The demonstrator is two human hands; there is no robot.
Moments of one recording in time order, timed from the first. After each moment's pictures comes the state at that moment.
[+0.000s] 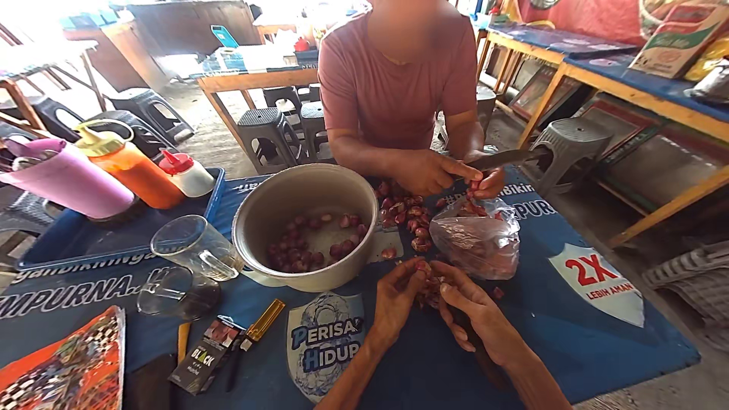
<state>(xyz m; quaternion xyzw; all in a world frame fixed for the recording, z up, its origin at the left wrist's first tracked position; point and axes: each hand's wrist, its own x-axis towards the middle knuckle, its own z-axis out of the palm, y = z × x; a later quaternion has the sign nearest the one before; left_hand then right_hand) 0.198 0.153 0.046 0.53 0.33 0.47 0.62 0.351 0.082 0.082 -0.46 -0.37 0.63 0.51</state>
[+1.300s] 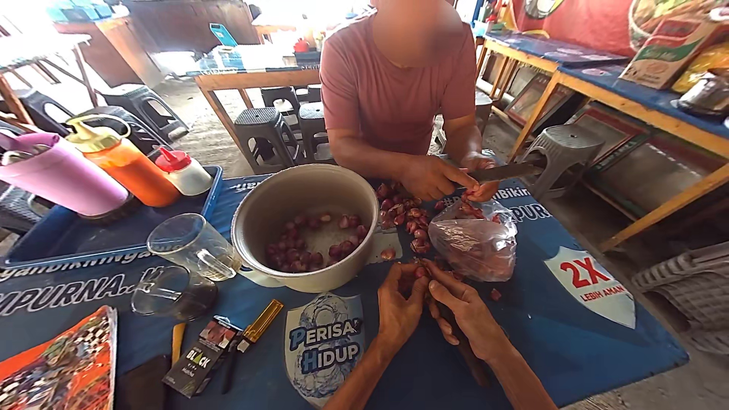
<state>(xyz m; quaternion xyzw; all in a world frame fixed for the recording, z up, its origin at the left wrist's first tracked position) 0.208 0.147 0.033 0.59 0.34 0.54 0.50 0.334 0.091 0.081 -0.52 -0.36 0.58 0.51</state>
